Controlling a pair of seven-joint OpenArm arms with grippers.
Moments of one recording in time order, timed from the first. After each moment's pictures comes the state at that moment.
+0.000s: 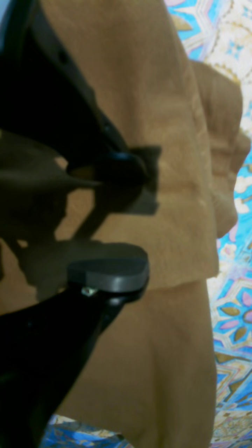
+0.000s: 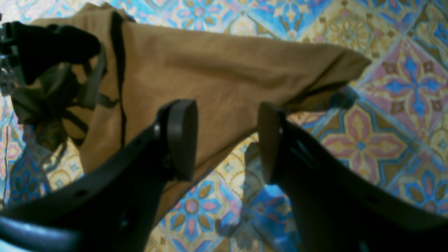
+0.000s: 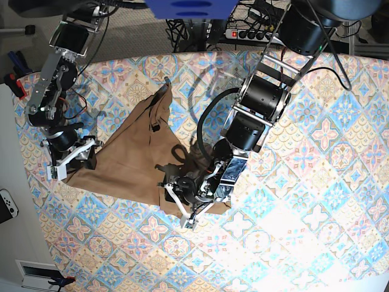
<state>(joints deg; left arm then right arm) -41.2 10.6 23.4 31.1 -26.9 -8.4 30.3 0.1 12.7 23.7 100.7 26.7 20.6 -56.9</state>
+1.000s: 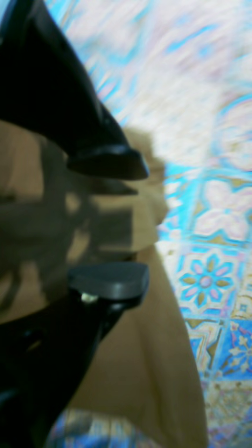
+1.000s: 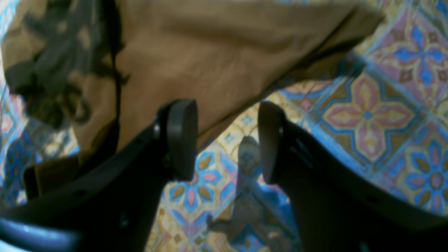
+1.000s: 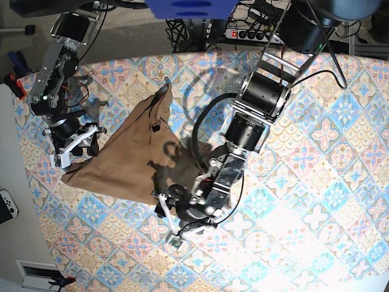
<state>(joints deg) -39.6 10.9 23.6 50.4 -10.2 -8.6 38.2 -5.3 12.7 23.7 104.4 26.7 20.6 -57.2</state>
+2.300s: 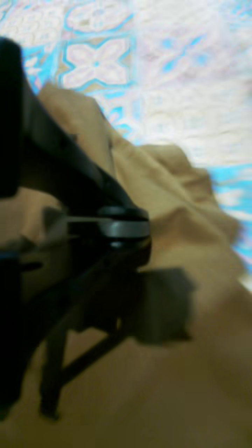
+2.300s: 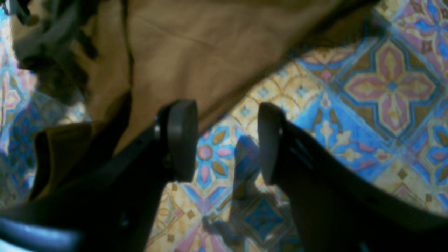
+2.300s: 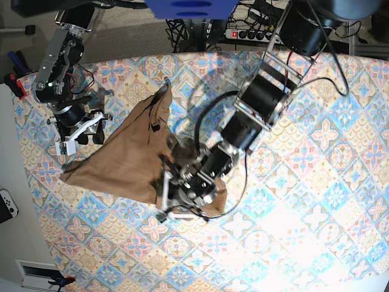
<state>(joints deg) -39.4 9.9 37.1 46.1 -2.6 -13.0 38.9 -10.5 10.7 23.6 107.8 26.8 20.8 -56.8</state>
